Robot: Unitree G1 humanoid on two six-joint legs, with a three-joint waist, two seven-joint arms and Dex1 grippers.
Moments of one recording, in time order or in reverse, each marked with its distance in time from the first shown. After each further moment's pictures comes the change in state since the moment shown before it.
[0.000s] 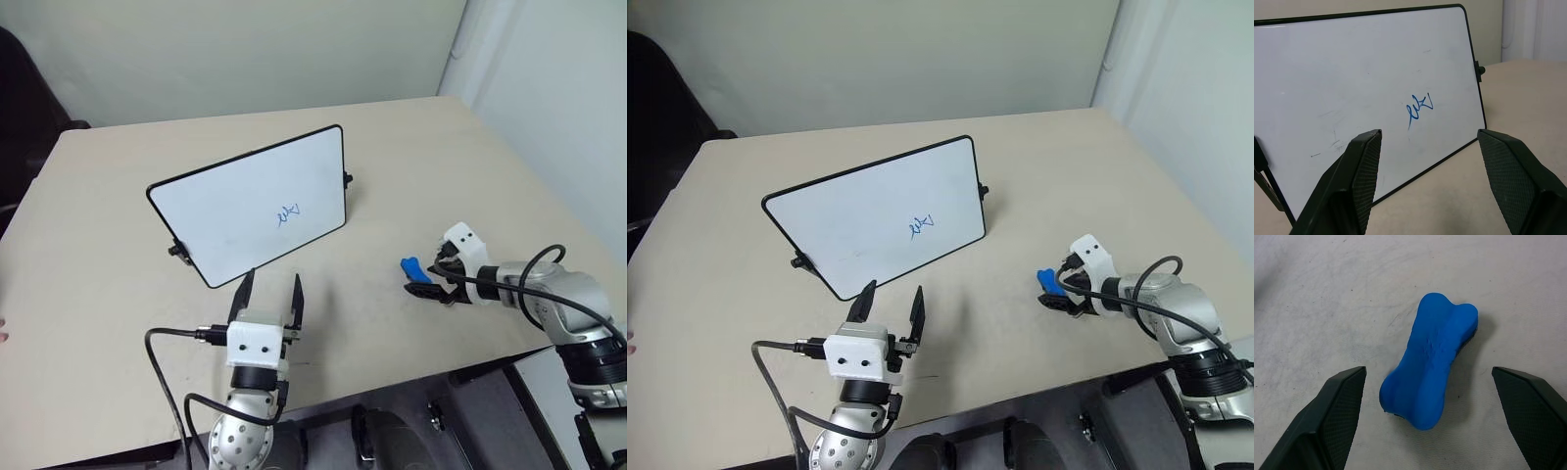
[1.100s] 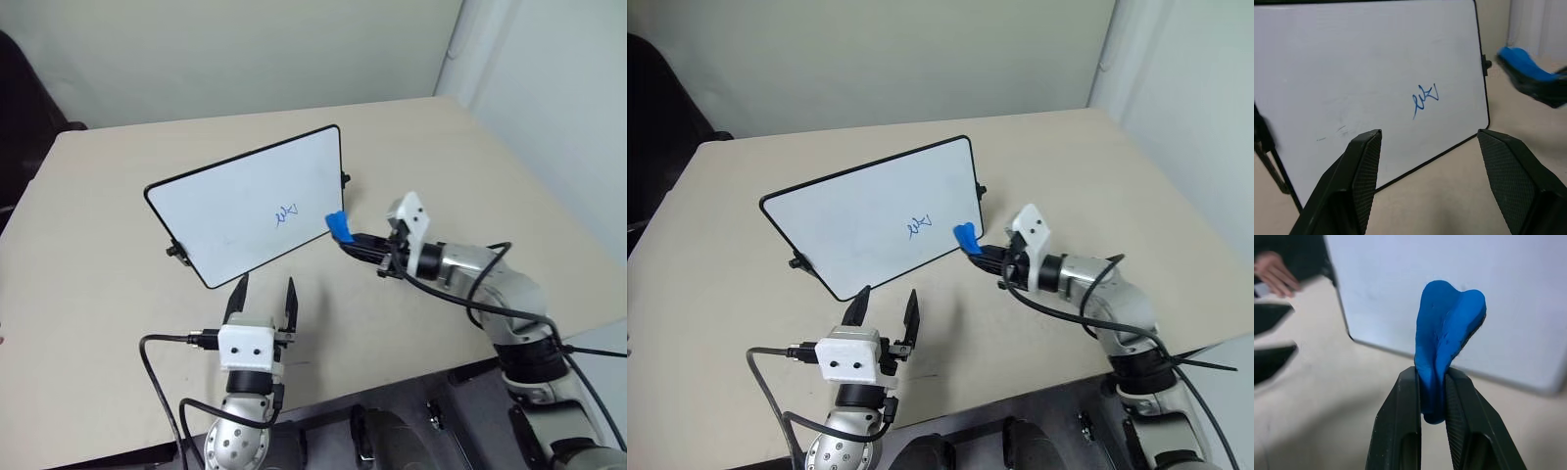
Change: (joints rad) left arm 0.037 -0.017 0.036 -0.004 -0.062 -0.007 0.000; right arm -0.108 0.375 0.091 -0.017 -0.021 -0.425 0.040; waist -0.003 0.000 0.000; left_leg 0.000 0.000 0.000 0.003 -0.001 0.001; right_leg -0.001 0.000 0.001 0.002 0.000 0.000
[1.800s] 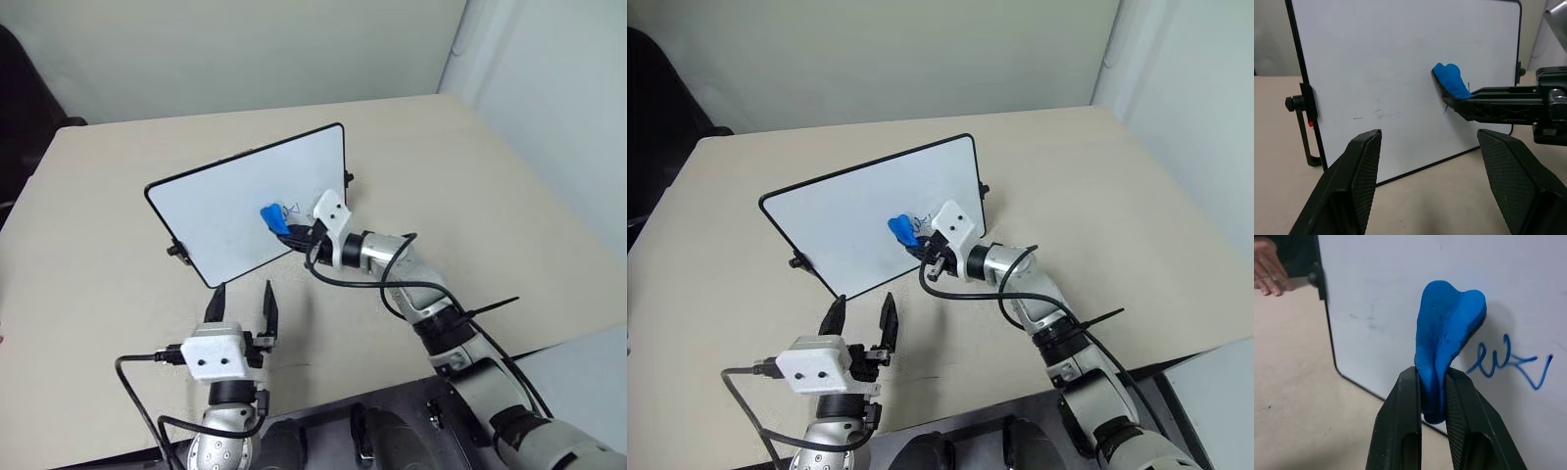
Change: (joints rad) left arm 0.061 -0.036 0.063 -0.013 -0.128 -0.070 -0.005; right arm -0.168 0.277 0.120 0.386 -0.227 -0.288 -0.076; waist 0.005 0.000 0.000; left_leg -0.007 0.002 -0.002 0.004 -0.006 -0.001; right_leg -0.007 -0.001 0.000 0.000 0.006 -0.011
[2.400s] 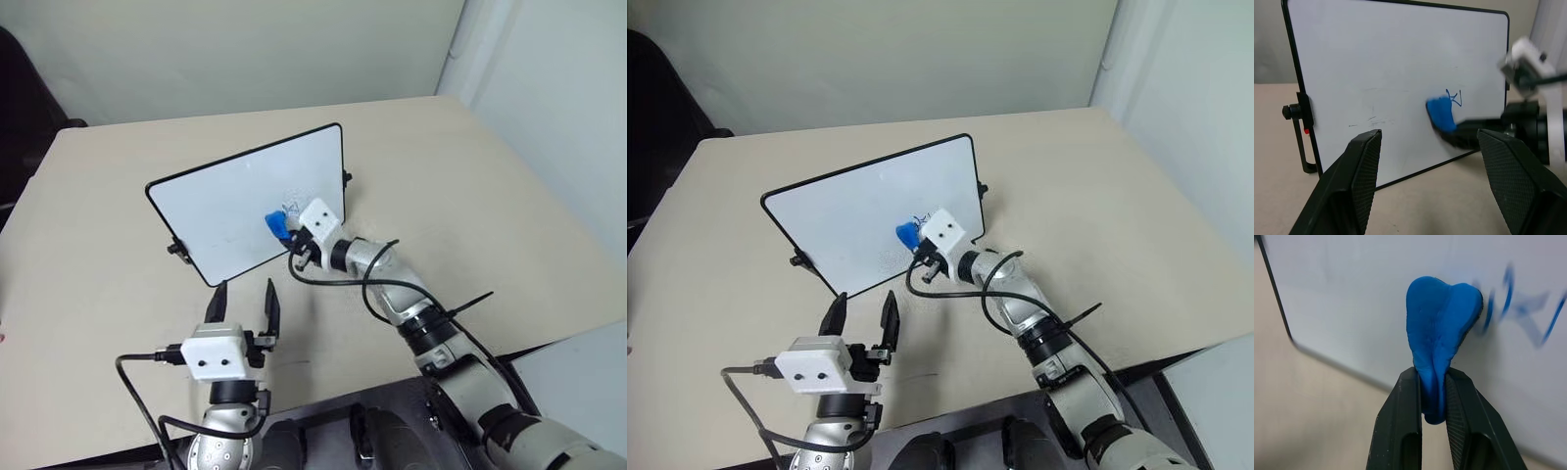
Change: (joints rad) left arm -0.003 0.005 -0.010 0.001 0.016 -0.012 -0.003; right arm 0.020 0.042 0.034 0.134 -0.156 0.008 -0.113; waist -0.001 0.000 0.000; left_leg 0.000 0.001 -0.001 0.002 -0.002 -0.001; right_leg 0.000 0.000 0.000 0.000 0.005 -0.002
